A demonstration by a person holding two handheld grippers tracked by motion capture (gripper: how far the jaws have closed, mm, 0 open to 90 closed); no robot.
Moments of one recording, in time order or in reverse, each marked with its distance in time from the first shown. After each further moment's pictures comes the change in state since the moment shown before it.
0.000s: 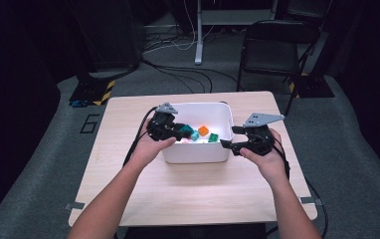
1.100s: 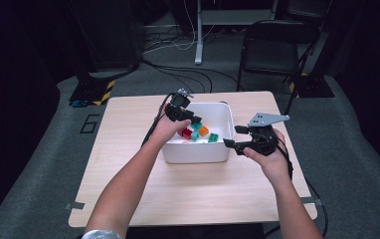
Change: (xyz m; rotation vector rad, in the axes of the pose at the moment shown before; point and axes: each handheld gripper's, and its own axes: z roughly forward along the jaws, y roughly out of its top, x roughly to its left) left arm 0.038 0.037 0.066 0.108 0.058 -0.053; right arm -0.005 -0.003 -0.006 -0.020 -0.004 0.021
